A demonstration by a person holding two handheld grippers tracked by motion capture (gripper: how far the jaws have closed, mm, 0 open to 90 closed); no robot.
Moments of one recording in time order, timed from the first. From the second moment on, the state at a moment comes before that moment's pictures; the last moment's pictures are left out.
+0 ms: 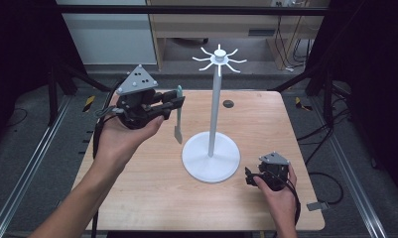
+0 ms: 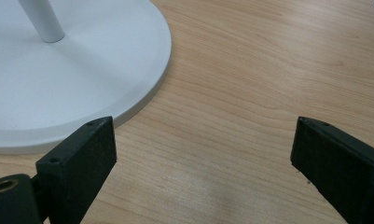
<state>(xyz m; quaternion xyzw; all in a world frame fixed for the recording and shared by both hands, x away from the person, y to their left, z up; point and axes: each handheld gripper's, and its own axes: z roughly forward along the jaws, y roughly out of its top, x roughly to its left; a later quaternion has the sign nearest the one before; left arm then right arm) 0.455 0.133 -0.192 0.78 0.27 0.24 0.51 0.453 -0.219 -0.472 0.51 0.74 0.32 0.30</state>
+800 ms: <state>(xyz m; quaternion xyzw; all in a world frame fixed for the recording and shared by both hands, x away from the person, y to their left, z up) 0.469 0.116 -0.173 0.78 0.27 0.24 0.52 0.452 -0.220 -0.469 0.51 0.74 0.32 0.30</state>
